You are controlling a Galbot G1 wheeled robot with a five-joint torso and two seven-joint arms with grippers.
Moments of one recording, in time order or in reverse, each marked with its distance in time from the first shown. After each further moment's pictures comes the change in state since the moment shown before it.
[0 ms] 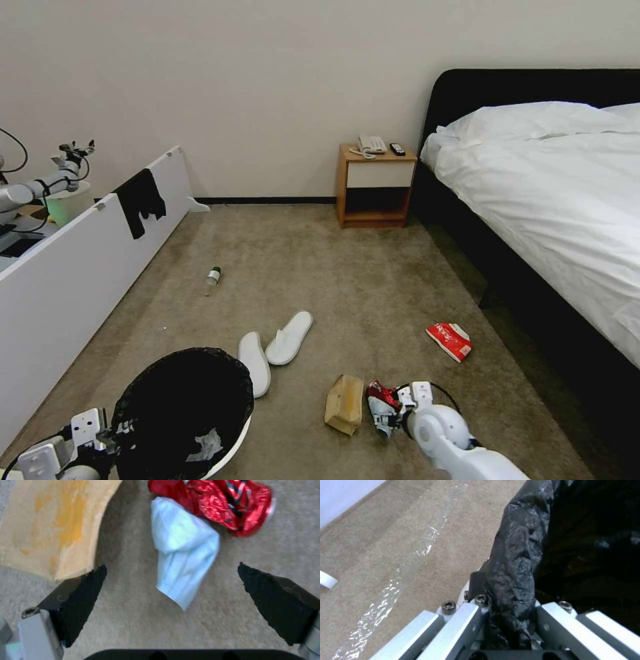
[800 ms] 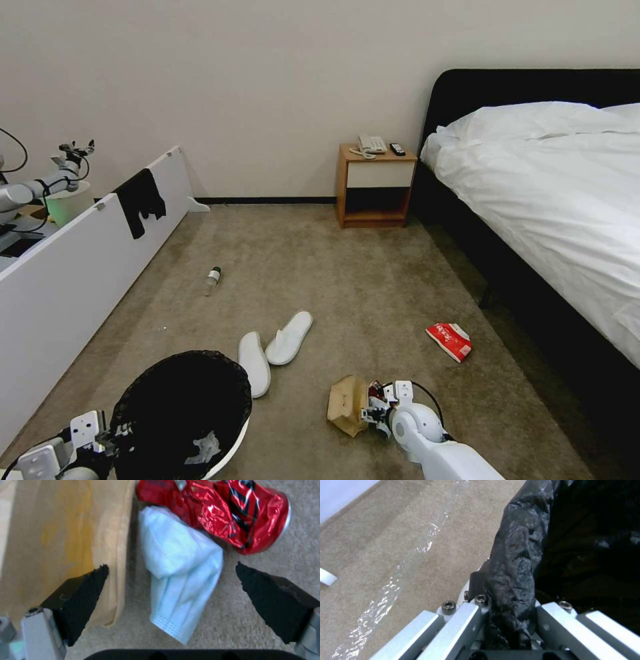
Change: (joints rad) left arm -0.004 0.004 0.007 0.021 0.004 -0.005 0.000; right arm 0.047 0.084 0.009 -0.167 -0.075 0.079 -0.024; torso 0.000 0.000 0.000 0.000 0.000
